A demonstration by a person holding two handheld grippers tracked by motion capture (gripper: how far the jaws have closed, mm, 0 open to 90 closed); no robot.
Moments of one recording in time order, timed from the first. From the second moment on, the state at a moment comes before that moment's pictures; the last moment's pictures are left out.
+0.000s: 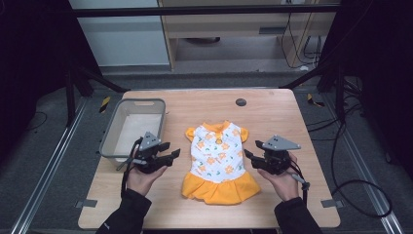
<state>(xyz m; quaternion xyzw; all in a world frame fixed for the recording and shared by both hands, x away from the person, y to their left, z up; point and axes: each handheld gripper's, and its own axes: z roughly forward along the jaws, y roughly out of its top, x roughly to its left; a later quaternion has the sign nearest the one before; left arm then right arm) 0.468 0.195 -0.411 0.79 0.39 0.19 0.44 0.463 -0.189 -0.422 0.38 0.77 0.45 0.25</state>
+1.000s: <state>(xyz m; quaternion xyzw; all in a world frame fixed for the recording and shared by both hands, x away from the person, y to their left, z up) 0.425 0.159 -0.489 0.87 0.36 0.10 0.33 0.416 -0.188 -0.496 0.38 0.84 0.36 0.15</state>
